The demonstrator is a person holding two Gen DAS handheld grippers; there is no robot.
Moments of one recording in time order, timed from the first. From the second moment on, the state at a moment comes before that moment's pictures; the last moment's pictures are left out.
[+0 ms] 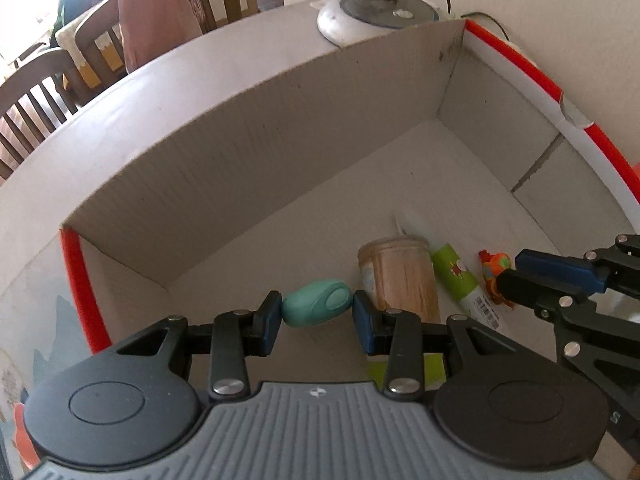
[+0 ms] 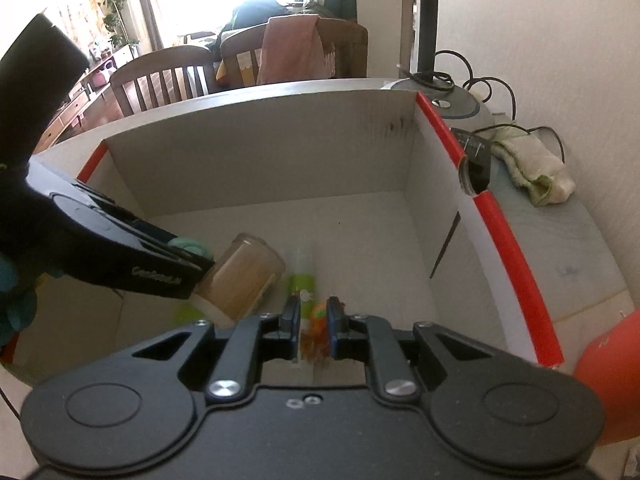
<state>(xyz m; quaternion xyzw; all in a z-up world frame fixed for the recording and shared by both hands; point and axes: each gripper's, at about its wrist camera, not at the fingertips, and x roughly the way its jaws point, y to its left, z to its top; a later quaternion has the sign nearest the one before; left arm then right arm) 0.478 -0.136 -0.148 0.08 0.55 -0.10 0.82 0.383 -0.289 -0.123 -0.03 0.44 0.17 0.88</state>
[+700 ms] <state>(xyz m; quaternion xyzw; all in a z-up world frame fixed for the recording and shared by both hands) 0.463 -0.131 -0.134 0.06 0.54 -0.10 0.83 0.368 -0.290 -0.106 -0.01 0.44 0.18 0.88</state>
